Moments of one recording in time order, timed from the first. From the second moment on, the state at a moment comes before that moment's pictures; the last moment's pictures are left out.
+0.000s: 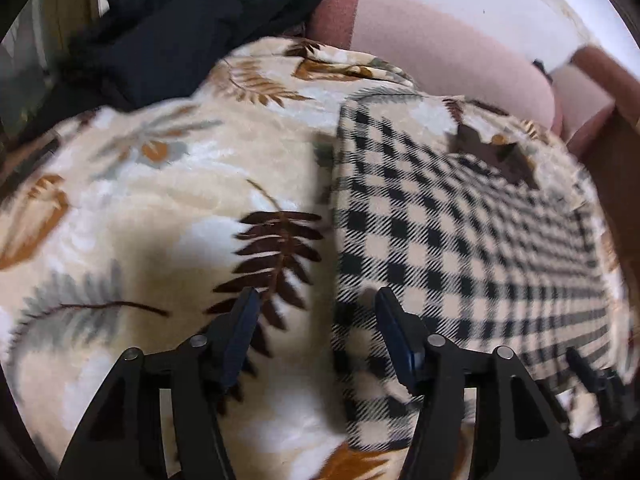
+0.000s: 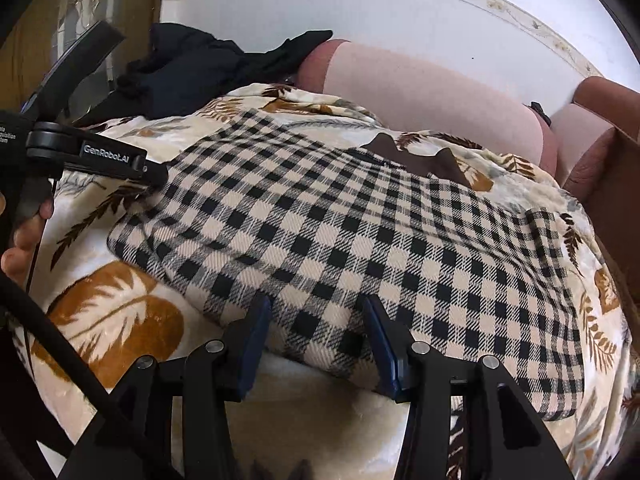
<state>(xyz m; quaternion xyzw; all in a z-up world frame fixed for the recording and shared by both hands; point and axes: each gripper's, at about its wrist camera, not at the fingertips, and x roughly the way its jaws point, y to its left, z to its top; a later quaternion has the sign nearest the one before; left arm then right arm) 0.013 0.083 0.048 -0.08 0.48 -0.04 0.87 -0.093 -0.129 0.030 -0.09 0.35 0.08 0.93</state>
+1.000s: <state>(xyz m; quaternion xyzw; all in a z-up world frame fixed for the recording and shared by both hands) 0.044 0.032 0.020 -0.17 0.53 -0.16 0.82 -0.050 -0.183 0.043 0.03 0.37 0.06 0.93</state>
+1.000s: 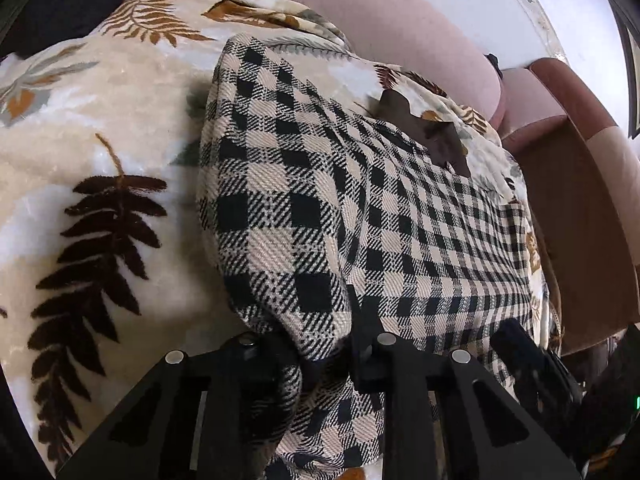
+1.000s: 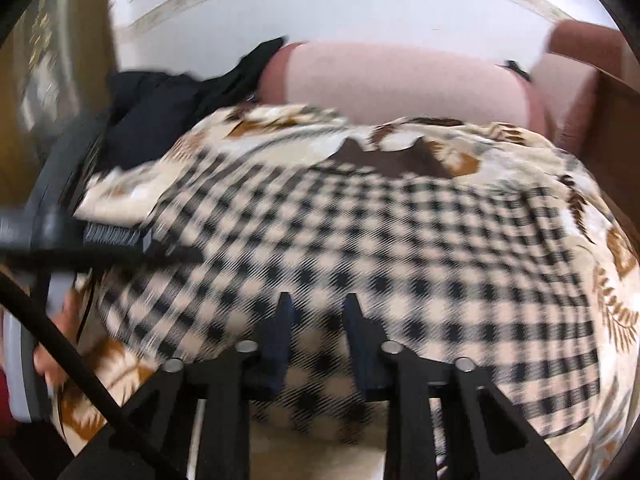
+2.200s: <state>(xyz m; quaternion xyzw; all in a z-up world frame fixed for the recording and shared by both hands) 0.030 -0.273 0.077 0.00 0.53 -0.19 0.83 -0.083 -0.456 0.011 0.45 0.35 0.01 0.82</state>
